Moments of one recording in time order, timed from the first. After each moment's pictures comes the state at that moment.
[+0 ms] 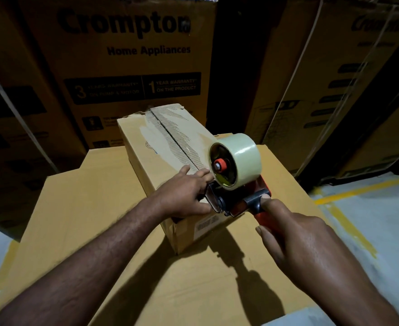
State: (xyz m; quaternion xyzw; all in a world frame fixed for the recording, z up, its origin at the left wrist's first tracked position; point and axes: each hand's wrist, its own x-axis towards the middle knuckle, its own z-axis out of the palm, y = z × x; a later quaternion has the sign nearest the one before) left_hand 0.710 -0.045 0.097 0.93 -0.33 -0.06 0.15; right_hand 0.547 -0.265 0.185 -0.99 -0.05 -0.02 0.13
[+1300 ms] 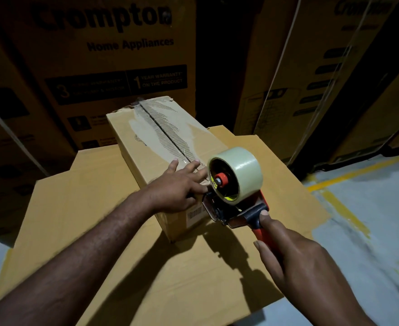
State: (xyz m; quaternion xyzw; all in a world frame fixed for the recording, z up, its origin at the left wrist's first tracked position) left_hand 0.699 -0.048 0.114 0.92 -0.38 -0.11 0.03; right_hand 0.510 -0.279 0.130 -0.98 -0.03 -0.08 0.18
